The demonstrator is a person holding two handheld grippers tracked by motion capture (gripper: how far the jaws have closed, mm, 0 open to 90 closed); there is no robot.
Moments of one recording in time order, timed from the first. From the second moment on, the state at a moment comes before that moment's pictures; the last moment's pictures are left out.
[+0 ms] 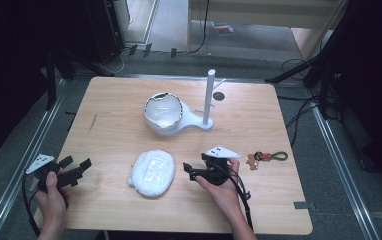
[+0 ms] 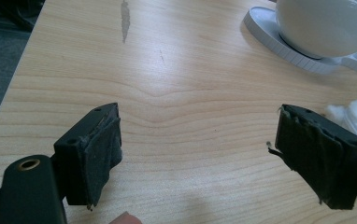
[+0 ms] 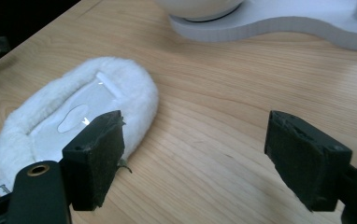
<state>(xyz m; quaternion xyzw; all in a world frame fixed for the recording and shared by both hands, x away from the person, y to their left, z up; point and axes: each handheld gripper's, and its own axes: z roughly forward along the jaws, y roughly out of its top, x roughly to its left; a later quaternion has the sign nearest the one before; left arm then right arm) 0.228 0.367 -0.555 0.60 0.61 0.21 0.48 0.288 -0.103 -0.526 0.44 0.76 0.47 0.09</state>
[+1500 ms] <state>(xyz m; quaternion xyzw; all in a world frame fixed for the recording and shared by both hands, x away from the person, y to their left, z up) 0.230 0.368 -0.555 0.59 0.61 0.20 0.48 0.313 -0.018 -0.549 0.38 0.81 0.44 0.02</state>
